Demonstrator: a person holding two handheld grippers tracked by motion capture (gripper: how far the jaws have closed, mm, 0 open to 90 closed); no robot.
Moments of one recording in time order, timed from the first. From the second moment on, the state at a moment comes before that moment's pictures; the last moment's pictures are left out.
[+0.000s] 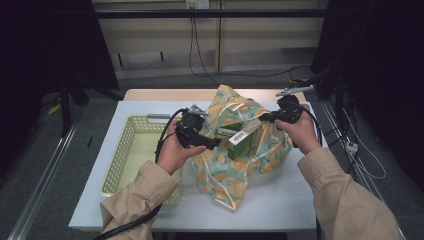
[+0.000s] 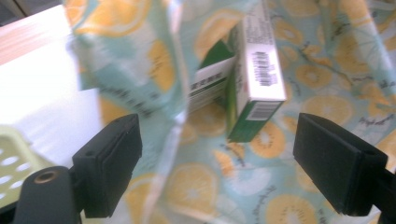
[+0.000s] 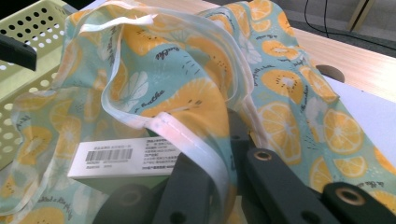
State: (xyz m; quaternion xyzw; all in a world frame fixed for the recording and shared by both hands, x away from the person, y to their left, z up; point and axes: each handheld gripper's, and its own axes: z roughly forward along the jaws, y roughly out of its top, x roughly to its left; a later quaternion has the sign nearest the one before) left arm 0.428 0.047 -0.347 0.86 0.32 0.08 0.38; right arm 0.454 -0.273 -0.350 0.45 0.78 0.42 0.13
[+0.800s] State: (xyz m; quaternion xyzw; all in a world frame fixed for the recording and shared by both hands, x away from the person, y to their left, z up) left arm 0.440 0.058 -0.372 0.87 0.34 0.05 0.34; right arm 0.453 -0.299 -0.350 0.47 0.76 0.42 0.14
